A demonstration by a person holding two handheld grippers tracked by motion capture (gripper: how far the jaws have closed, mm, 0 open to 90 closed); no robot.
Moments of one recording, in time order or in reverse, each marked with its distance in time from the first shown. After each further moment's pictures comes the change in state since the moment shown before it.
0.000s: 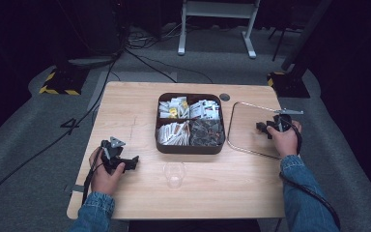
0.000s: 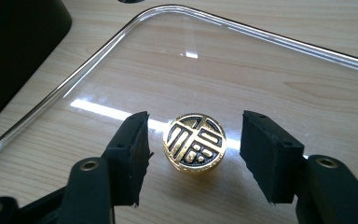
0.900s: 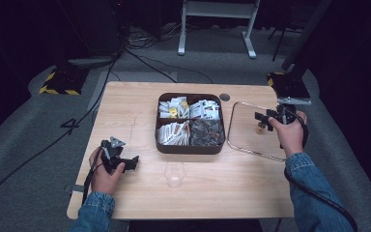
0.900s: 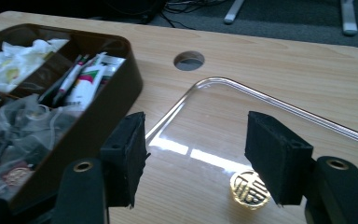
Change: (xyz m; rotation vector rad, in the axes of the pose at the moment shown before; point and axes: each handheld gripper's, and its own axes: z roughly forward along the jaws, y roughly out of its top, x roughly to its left) left arm 0.000 0.000 0.000 -0.001 0.000 0.002; right arm 0.043 0.045 -0.056 -0.107 0.062 -0.041
